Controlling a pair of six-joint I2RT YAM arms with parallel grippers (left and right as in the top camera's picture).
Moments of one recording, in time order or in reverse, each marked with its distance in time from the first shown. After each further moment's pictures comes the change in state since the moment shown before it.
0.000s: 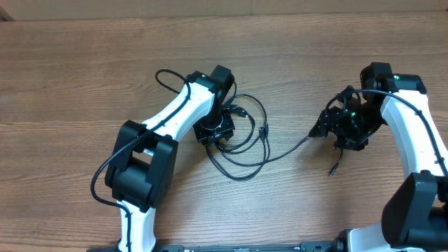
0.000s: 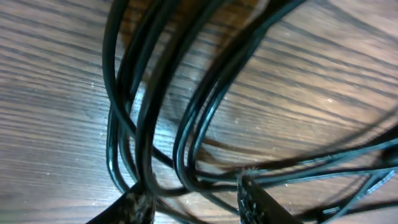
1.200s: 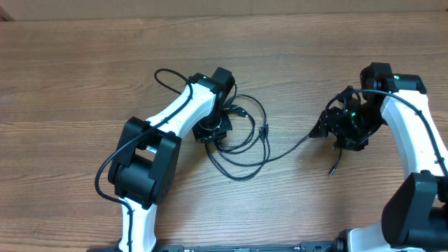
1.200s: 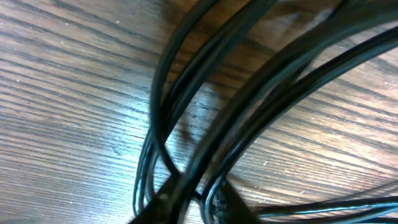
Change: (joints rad) left arm 0.000 0.026 -0.008 0.029 -0.098 -0.008; right arm 0.000 0.000 0.000 -0.005 0.001 -0.001
